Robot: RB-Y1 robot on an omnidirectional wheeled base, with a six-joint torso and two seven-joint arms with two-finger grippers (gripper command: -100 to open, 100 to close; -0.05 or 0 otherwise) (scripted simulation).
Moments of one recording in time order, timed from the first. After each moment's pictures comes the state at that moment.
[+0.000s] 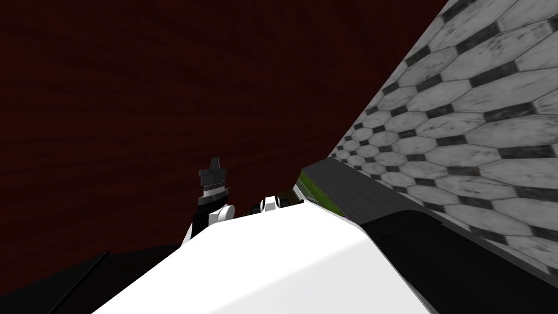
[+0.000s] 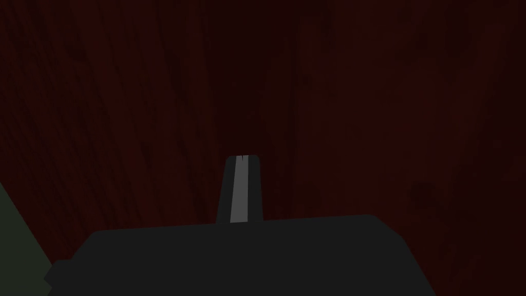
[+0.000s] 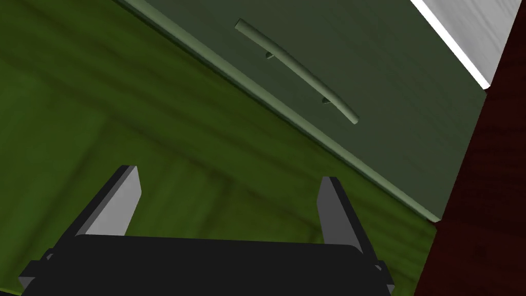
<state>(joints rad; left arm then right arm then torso) 0.52 0.01 -0.08 -2.24 0.06 -0.48 -0.15 0.30 -0.17 0.11 -1.17 1.02 0.89 0.15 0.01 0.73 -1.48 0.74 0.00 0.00</state>
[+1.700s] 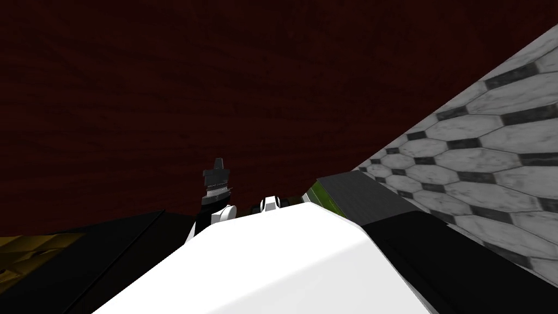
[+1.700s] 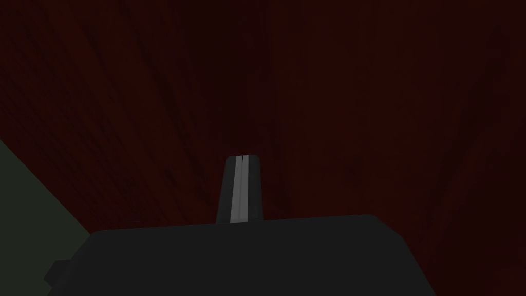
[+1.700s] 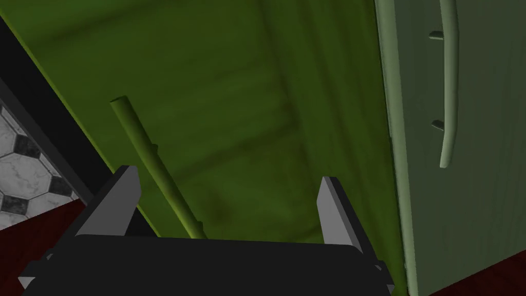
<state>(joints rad) 0.53 0.02 -0.12 -2.23 0.05 -0.49 -0.15 0.23 -0.20 0.15 -0.73 1.26 1.27 0.15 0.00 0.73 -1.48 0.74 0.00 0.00</state>
